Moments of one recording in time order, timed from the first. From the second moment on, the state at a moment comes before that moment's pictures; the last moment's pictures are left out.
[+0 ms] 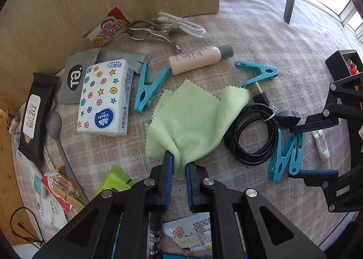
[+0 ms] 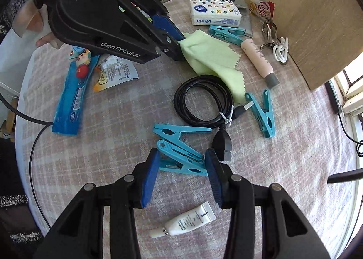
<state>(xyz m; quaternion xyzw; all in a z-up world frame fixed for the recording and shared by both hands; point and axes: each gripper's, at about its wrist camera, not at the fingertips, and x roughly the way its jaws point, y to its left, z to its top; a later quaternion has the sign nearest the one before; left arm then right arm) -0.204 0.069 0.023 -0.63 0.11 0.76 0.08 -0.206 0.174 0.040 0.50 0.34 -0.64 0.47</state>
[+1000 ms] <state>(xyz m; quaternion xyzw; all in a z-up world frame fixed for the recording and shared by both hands) -0.170 0.110 0.114 -0.57 0.06 0.81 0.17 -0.208 0.282 0.108 0.53 0.16 -0.75 0.36</state>
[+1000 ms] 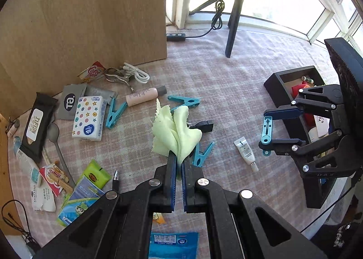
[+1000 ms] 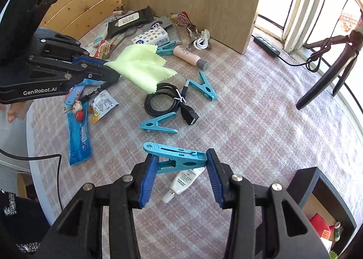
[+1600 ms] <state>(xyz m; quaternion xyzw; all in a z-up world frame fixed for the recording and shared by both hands) -0.174 0.356 0.123 -0.53 0.12 0.77 0.33 -0.236 0.529 0.128 0.55 0.04 -0.82 0.12</state>
